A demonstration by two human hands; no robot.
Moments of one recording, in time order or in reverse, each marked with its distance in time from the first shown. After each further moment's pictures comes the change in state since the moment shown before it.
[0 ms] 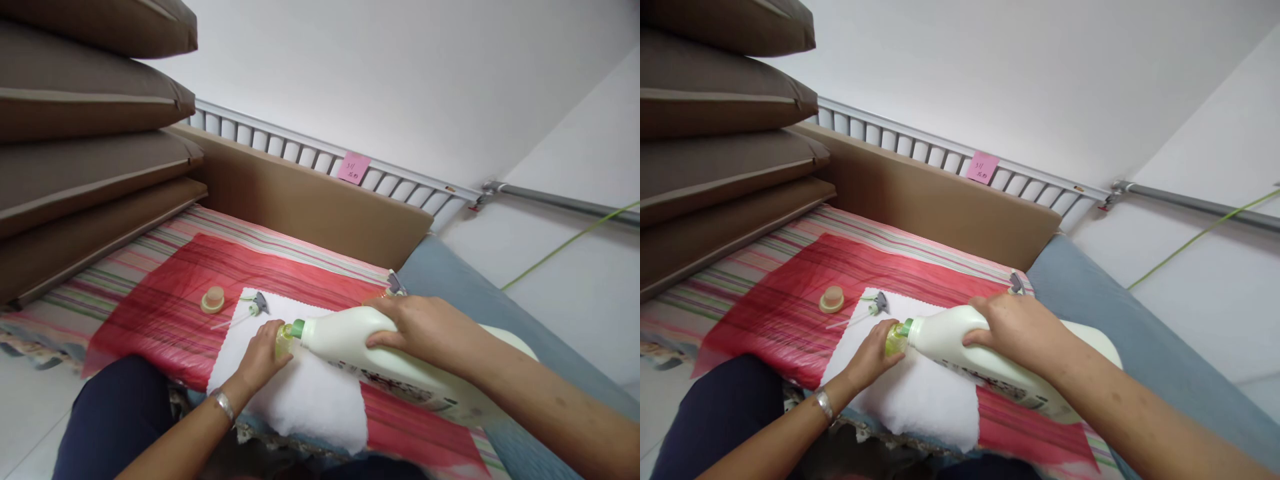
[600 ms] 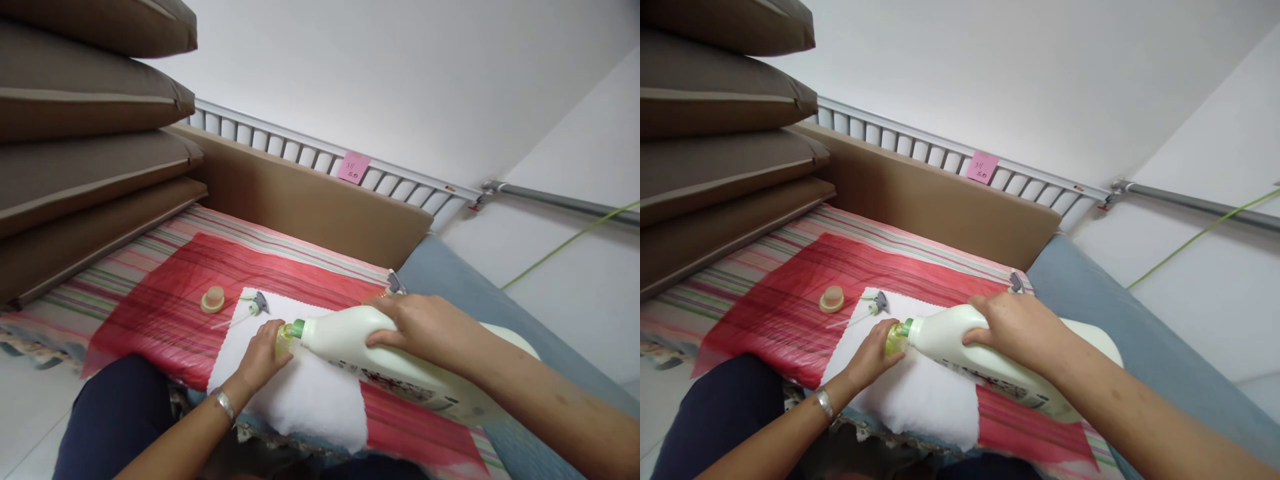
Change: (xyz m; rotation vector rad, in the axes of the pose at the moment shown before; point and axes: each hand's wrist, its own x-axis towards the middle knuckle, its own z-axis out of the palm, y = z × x) left_hand 0.000 0.000 0.000 0.004 0.005 0.019; right_hand -0.002 -0.001 -0.002 0.006 -0.010 -0.006
